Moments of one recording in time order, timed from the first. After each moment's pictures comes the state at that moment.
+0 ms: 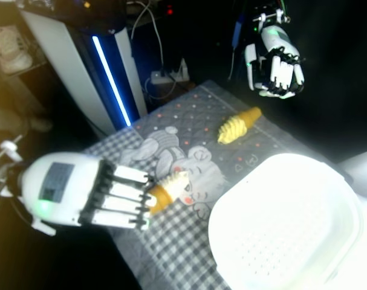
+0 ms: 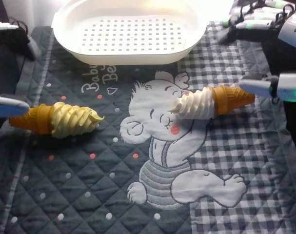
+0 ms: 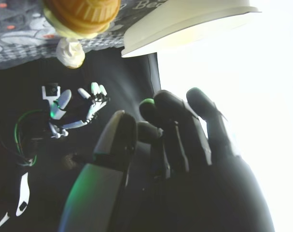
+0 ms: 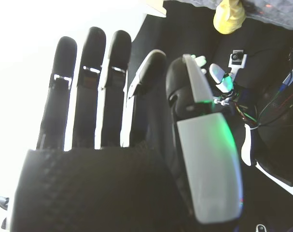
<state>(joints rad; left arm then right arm) 0.91 -0.79 1.07 0.02 -0.93 0.67 -0.93 -0.87 1.25 -0.19 0.98 -0.45</state>
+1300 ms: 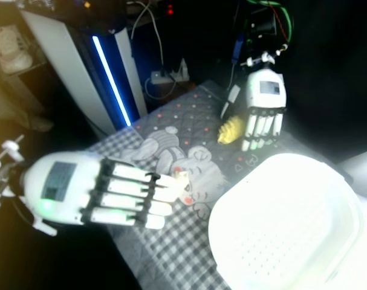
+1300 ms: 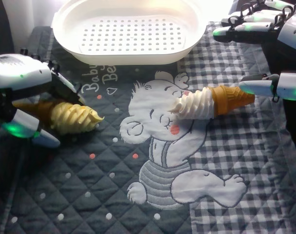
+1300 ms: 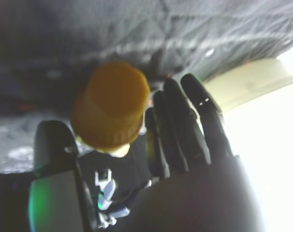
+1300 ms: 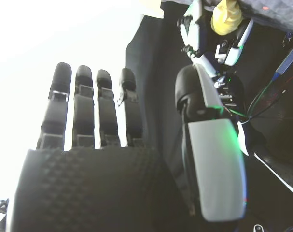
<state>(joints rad) 0.65 -1.01 1.20 0.37 -0.31 0.80 -0.93 -0.88 1.25 -0.20 0.97 -0.45</state>
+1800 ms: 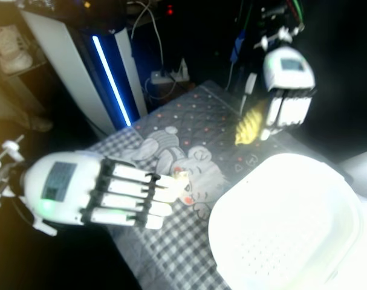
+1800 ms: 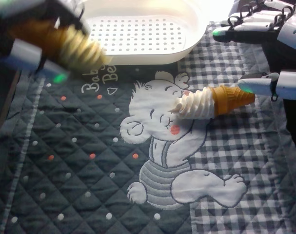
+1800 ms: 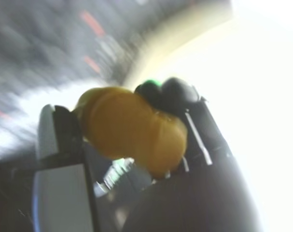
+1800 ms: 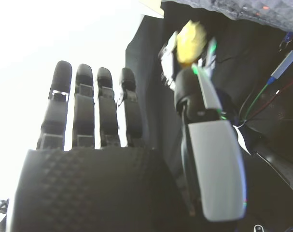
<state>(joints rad) 0.42 -1.02 1.26 0.27 -0.43 0.88 -0.93 -0.88 1.26 -0.20 0.97 -0.45</state>
